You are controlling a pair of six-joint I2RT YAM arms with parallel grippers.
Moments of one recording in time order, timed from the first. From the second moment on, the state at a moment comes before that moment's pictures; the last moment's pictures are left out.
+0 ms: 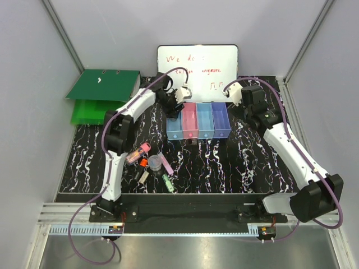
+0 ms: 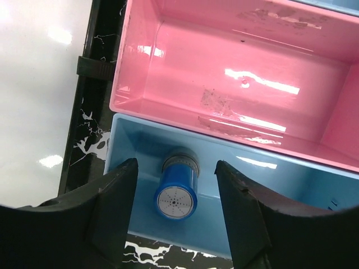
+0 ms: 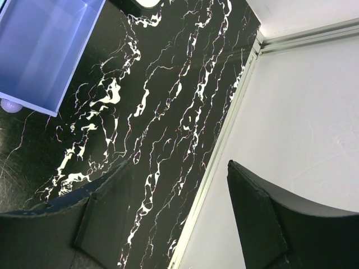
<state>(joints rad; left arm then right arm) -0.38 2.30 2.00 -0.76 0.50 0.79 0.35 1.31 1.25 -0.59 0.38 -0.59</state>
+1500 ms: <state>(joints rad) -0.46 1.47 0.97 -0.85 0.47 1.02 0.35 1.23 1.21 -0.59 0.38 -0.60</state>
